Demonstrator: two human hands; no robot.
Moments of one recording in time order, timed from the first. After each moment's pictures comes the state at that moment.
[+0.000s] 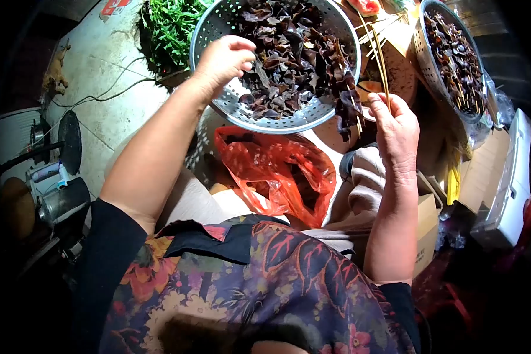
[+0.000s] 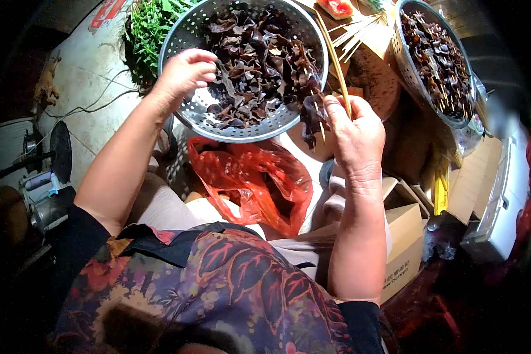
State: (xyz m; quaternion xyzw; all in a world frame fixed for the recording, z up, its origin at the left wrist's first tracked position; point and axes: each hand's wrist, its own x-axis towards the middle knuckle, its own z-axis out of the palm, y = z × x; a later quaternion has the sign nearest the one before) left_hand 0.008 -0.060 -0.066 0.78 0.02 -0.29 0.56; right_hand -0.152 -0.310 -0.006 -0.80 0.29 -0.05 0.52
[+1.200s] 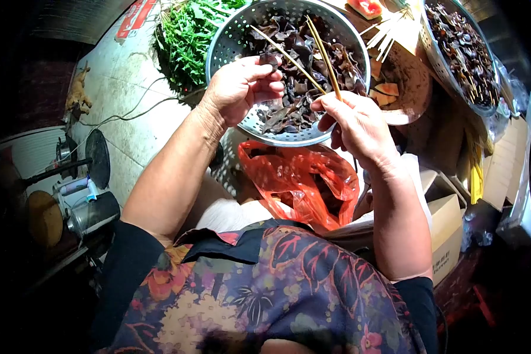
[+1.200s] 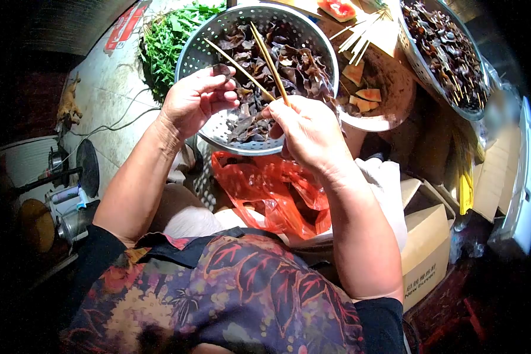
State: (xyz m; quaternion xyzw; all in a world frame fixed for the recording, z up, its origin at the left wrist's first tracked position) left_hand -0.009 -0.065 -0.021 0.54 0.05 -0.41 0.74; right_hand -0.125 -0.260 0.010 -0.67 0.20 0.17 0.69
